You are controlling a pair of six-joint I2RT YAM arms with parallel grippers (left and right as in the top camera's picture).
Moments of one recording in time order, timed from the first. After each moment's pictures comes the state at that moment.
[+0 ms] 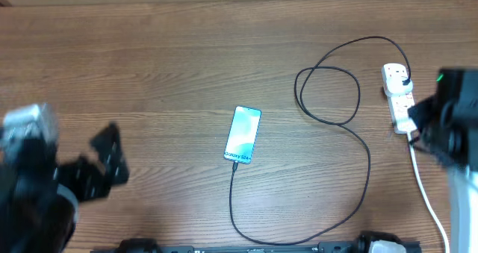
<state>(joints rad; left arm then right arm) 0.01 0.91 1.82 -1.45 -0.01 -0.28 -0.17 1.19 1.39 -1.26 0.28 0.88</state>
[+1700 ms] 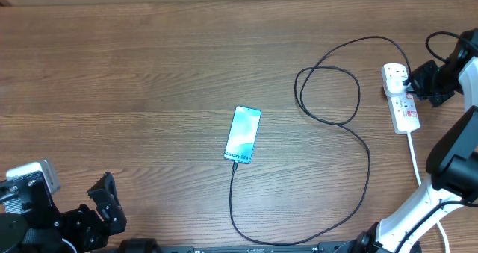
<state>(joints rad) 0.01 0.82 1.82 -1.68 -0.09 -0.28 -0.48 2.11 1.69 -0.96 -0.21 0.52</state>
